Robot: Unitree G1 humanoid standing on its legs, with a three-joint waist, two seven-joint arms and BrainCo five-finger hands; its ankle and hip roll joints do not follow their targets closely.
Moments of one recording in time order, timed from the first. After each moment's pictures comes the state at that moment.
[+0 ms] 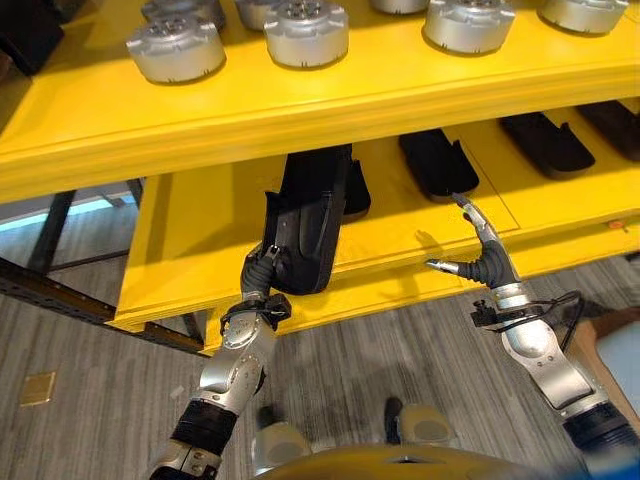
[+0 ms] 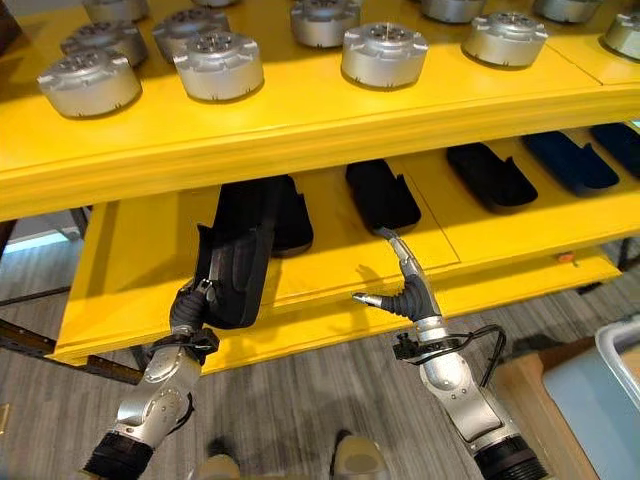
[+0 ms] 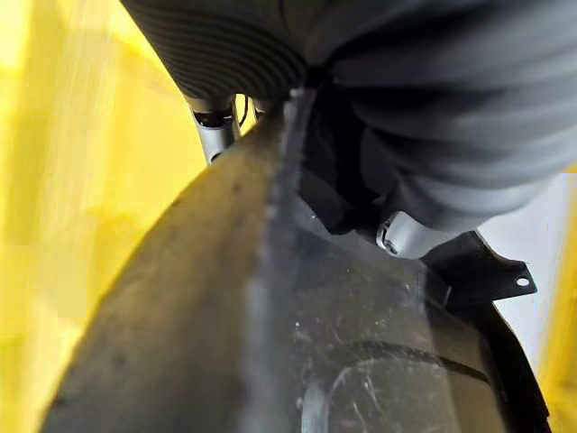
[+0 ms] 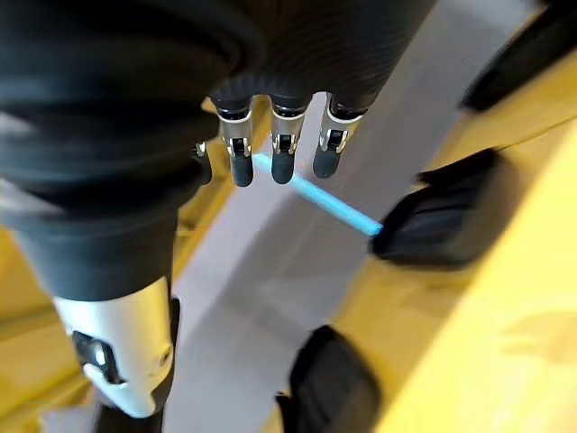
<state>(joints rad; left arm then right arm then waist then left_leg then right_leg) -0.05 0.27 -0.23 0.20 -0.66 -0.04 0.39 -0.02 -0.59 0.28 0.01 -0.07 -0.32 -0.31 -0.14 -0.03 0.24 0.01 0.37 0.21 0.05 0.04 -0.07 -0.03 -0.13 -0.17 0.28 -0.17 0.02</state>
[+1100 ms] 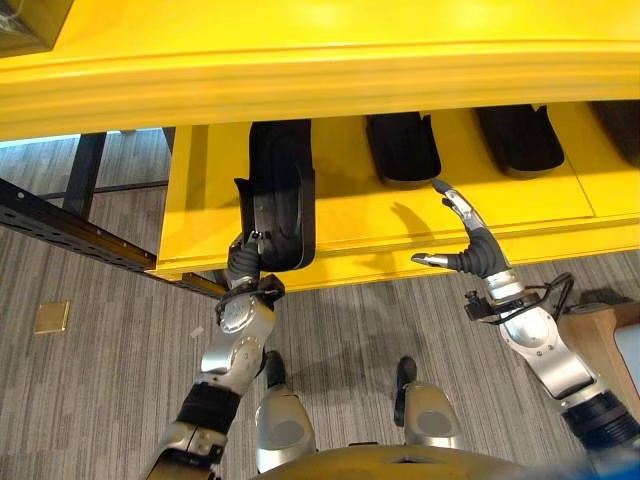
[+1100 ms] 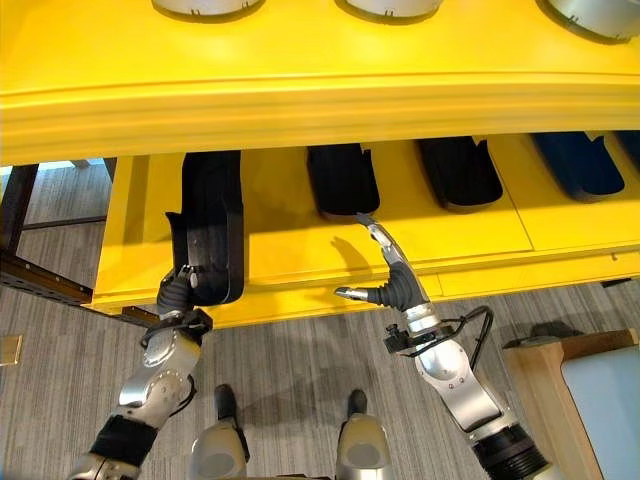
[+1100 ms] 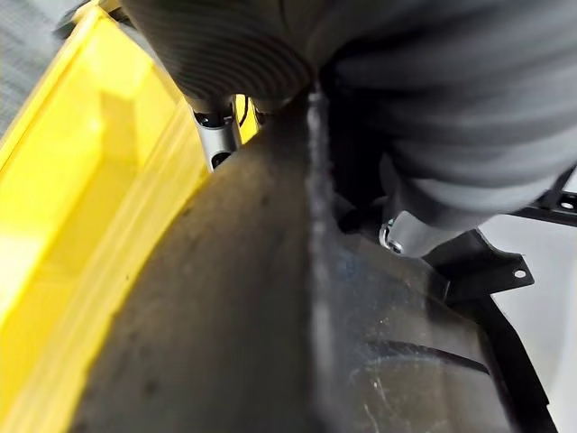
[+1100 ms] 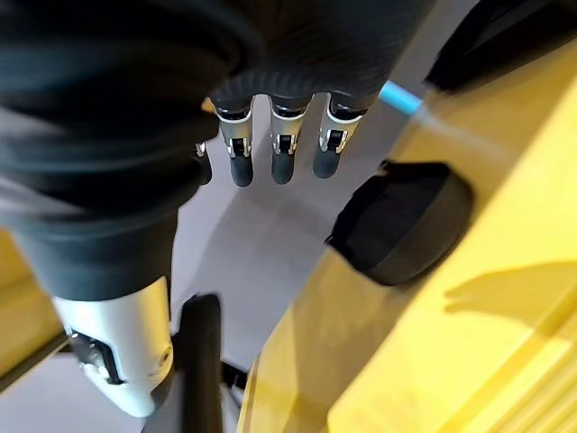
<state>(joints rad) -0.21 0.24 -0.17 0.23 -0.72 -0.05 0.59 -0.13 -0.61 0.33 -0.11 -0.02 -0.33 -0.18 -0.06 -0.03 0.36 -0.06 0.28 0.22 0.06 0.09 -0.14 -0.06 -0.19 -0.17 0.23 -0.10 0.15</state>
